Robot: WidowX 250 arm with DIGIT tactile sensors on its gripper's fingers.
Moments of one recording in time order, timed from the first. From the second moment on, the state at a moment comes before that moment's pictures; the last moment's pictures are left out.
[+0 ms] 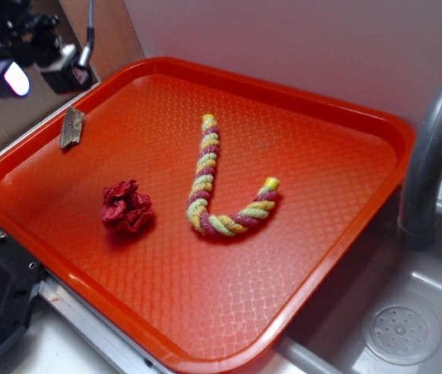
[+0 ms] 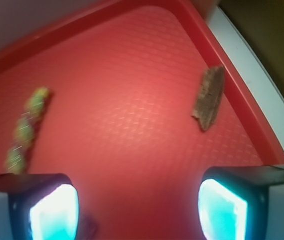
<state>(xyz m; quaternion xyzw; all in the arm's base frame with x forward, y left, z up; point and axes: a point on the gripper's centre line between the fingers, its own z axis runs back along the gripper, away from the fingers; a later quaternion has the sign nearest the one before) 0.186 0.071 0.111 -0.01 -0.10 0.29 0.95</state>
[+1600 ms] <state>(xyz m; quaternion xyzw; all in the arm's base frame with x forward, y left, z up) 0.239 0.097 0.018 0.09 -0.03 0.32 0.94</state>
